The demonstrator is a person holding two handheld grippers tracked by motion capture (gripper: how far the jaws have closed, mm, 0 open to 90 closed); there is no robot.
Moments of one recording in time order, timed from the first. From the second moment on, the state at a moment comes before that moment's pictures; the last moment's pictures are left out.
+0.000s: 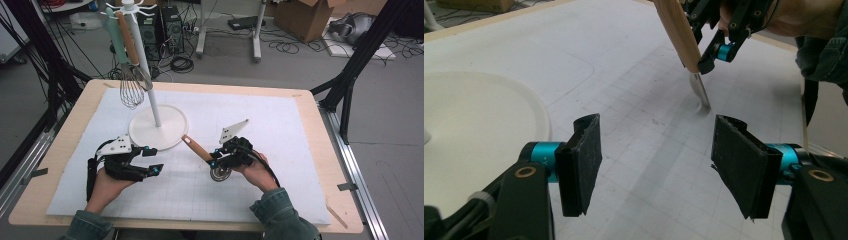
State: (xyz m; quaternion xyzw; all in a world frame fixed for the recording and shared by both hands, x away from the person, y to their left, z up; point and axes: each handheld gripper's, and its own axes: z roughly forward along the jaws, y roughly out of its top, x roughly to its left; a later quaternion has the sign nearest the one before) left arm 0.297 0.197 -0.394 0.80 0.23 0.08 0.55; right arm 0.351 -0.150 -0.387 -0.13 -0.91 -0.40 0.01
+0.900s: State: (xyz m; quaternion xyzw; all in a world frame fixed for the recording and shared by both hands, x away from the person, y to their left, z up) left arm 0.312 0.135 -0.387 0.80 0.22 0.04 0.56; right arm 0.345 -0.144 -0.385 -0.12 -0.90 -0.41 0.01
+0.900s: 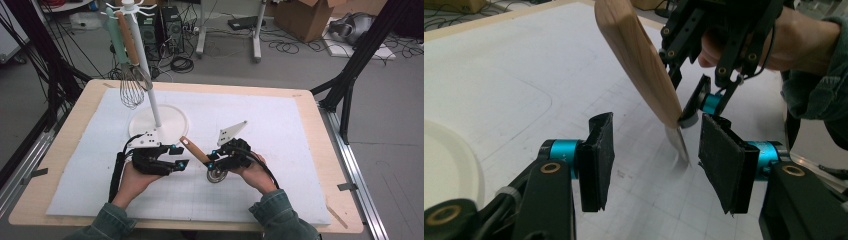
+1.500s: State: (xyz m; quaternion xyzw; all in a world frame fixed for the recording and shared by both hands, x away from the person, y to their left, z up) left arm 0.313 0.130 -0.380 0.78 0.21 0.02 0.58; right arm 0.335 -0.125 -0.380 -0.09 -0.91 -0.41 0.01
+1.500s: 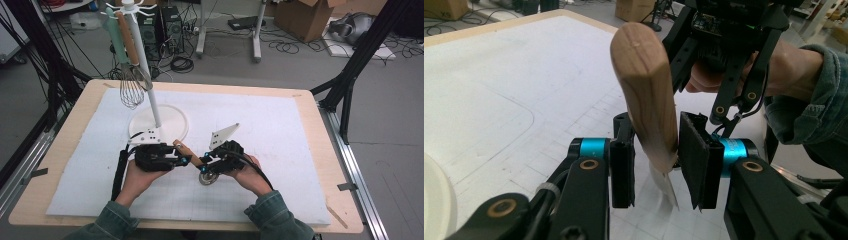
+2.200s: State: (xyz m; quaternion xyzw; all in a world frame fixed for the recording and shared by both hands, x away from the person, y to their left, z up) left arm 0.308 0.126 -0.361 0.80 0.16 0.01 0.57; right arm 0.330 -0.118 -0.379 -0.07 -0.90 -0.43 0.03
